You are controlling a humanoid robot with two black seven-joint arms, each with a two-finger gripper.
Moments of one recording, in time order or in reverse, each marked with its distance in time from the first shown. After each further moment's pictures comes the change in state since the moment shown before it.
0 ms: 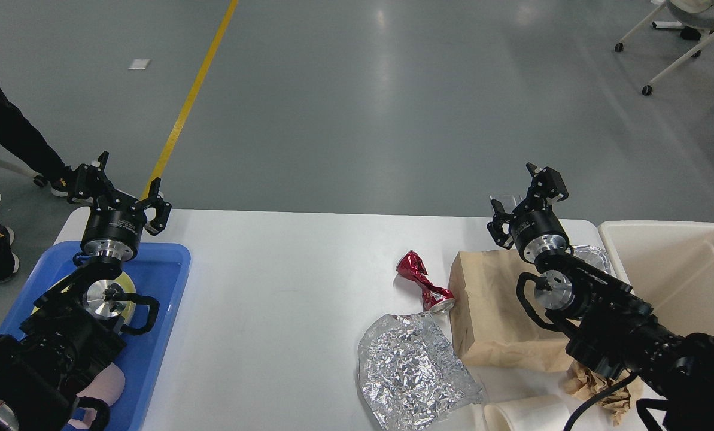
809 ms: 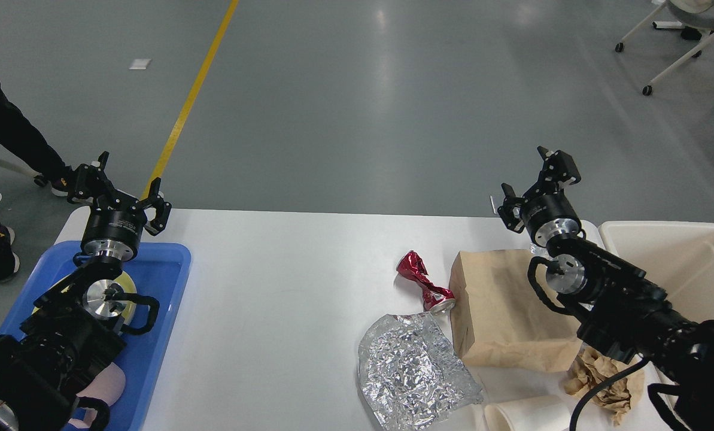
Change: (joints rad) left arm 0.000 0.000 0.000 0.000 0.000 0.000 0.000; right arm 0.046 -0.042 0.002 -0.002 0.000 0.001 -0.010
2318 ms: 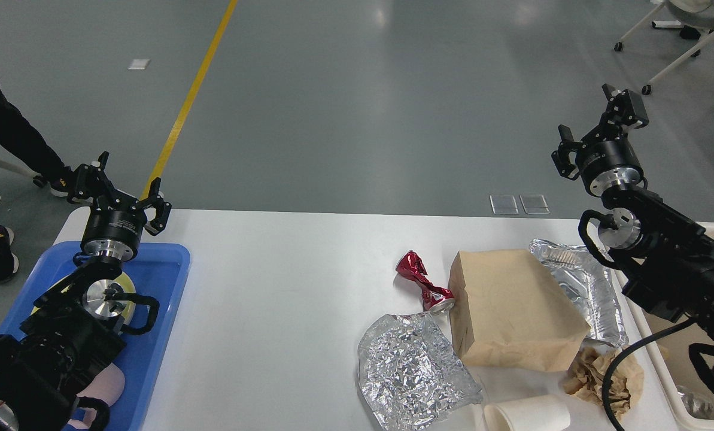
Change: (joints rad) left arm 0.000 0.000 0.000 0.000 0.000 0.000 0.000; right arm 0.138 -0.123 -0.047 -0.054 -0.037 0.104 0.009
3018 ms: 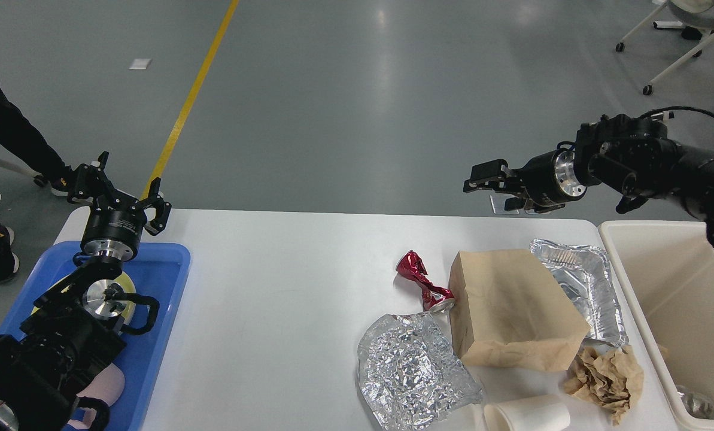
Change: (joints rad) left arm 0.000 0.000 0.000 0.000 0.000 0.000 0.000; right arm 0.536 0.077 -1.509 0.182 -0.240 0.444 -0.056
